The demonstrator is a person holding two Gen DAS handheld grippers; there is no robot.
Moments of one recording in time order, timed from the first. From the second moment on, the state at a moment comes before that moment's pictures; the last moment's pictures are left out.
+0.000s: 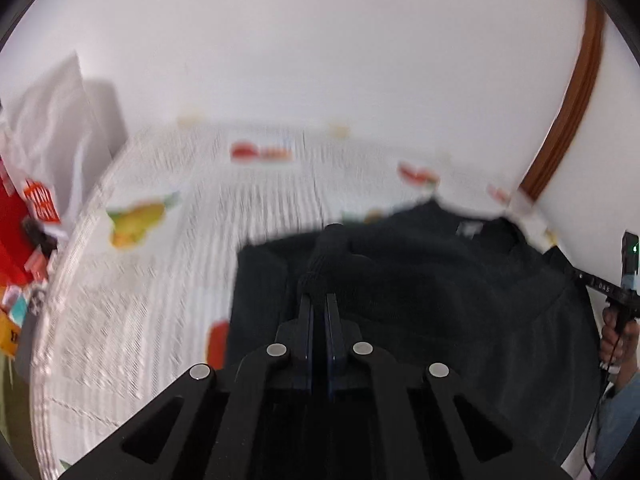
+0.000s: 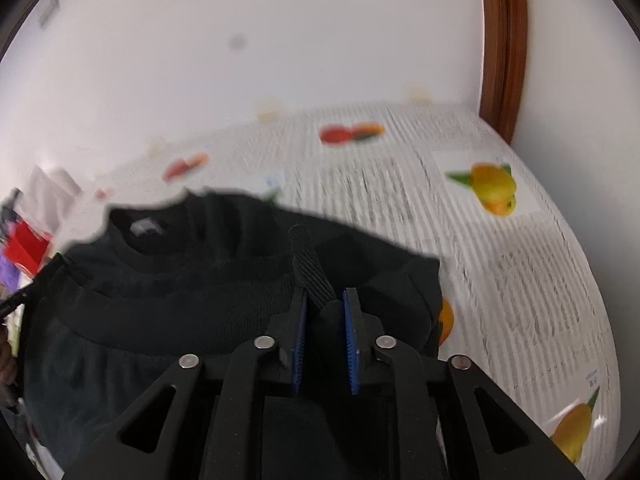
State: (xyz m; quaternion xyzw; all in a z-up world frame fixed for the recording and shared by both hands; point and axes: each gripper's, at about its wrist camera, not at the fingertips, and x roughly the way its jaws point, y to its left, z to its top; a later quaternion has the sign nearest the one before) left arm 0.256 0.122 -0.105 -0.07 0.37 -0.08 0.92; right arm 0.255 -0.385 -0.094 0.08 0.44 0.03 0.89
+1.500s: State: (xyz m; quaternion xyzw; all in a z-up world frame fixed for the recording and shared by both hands) left arm 0.193 0.121 -0.136 -0.08 0.45 -0.08 0.89; right arm 0.205 -0.418 -0.086 0.04 0.48 -0.02 0.88
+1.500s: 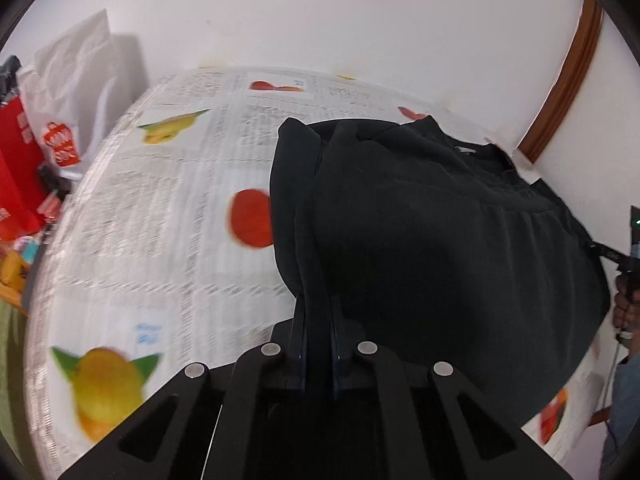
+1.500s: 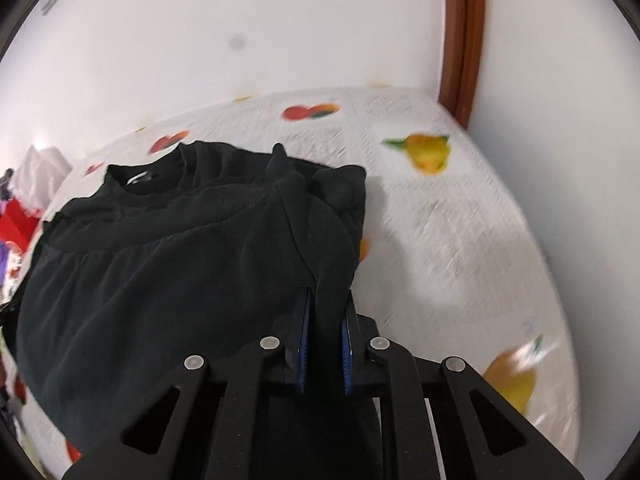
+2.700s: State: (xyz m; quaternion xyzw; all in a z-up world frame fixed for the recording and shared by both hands) left arm 0.066 0.174 -0.146 -0.04 0.43 0.00 0.90; right arm 0.131 -0.197 -0.071 0.00 0.46 0.01 0.89
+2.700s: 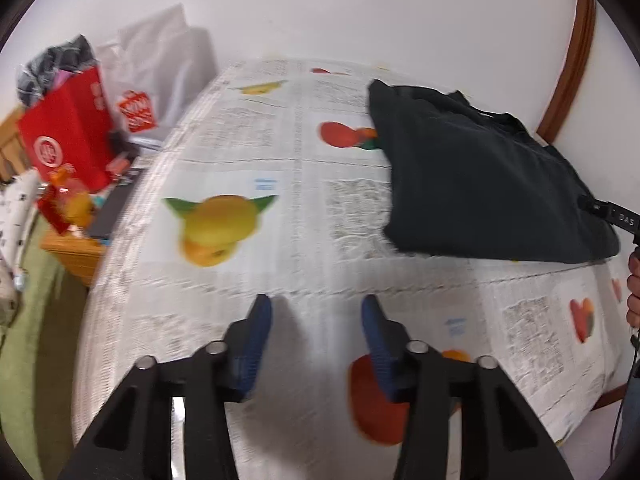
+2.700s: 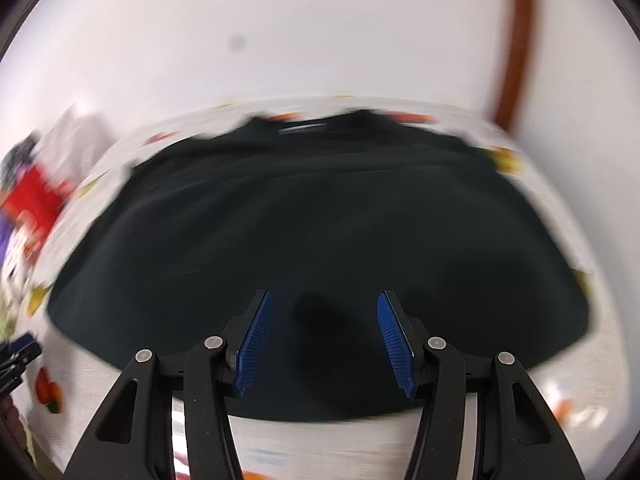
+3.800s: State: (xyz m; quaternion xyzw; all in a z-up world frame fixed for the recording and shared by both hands) left arm 0.066 0.201 -0.152 -0.06 0.42 0.03 0.90; right arm 0.140 0.060 -0.110 -0.23 0.40 0.16 0.87
